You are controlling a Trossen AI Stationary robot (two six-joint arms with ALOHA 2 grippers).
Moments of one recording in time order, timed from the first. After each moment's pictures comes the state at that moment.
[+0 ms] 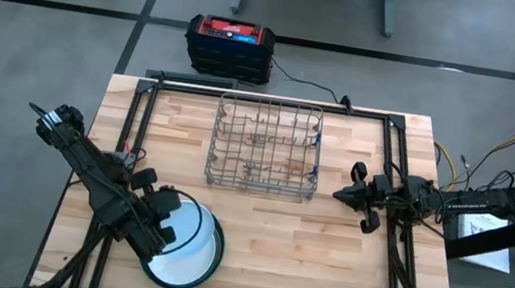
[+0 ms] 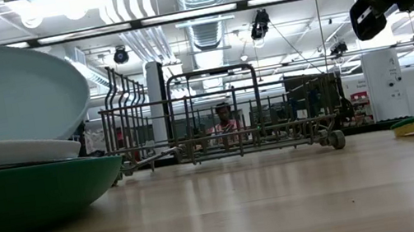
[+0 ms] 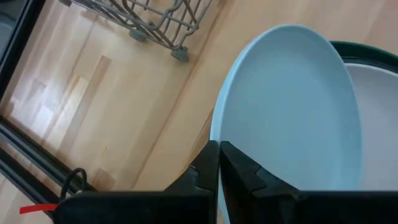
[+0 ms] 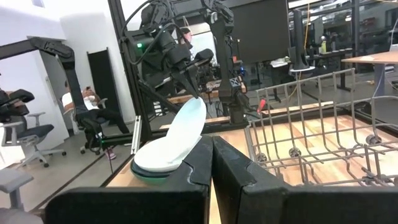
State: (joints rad) left arm -0.74 1.50 1.35 -1.48 -0.48 -1.21; right arm 0.08 0.34 0.01 0.46 -0.07 0.19
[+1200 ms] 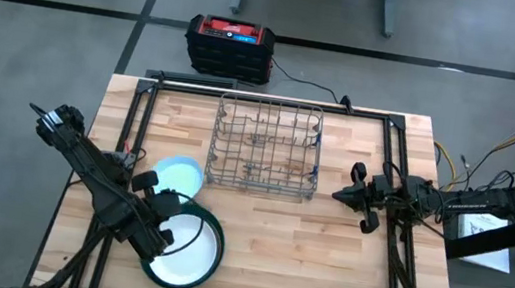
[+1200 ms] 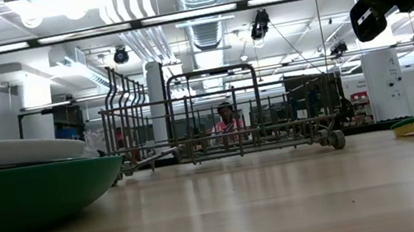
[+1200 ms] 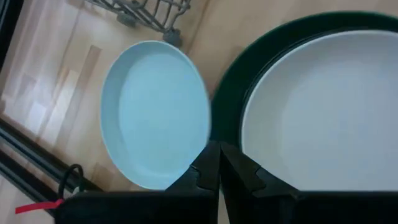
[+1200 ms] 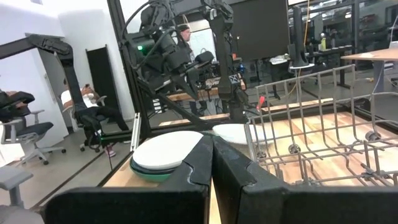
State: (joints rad) left arm -0.74 1.50 1.29 -1.43 -0.43 -1.15; right arm 0.08 0.34 0.01 0.45 -0.07 0.19
